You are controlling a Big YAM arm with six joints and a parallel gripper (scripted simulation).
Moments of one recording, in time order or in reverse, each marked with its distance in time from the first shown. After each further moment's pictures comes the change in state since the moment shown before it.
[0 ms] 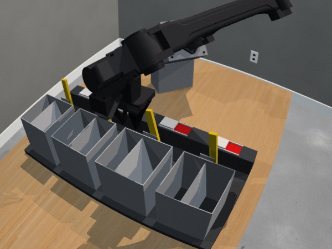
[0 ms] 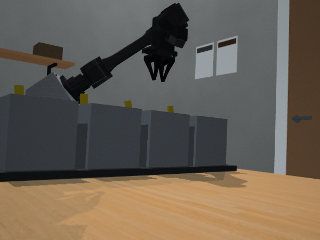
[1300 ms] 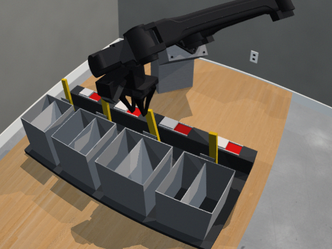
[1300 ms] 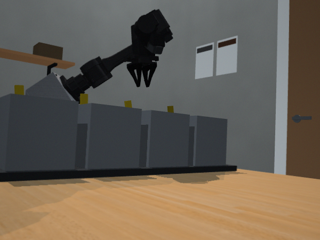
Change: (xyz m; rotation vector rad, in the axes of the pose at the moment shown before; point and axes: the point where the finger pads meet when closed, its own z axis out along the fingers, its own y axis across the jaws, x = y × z) arm 0.062 -0.016 0.015 -0.125 -0.010 0.050
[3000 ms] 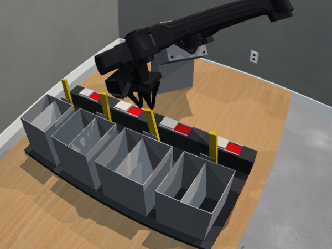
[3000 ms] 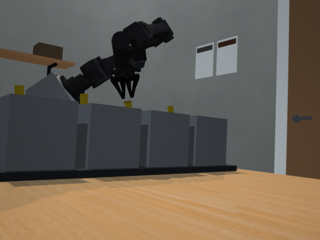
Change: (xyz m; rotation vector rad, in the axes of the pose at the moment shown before) arm 0.064 -0.025 0.032 -0.102 0.022 -0.065
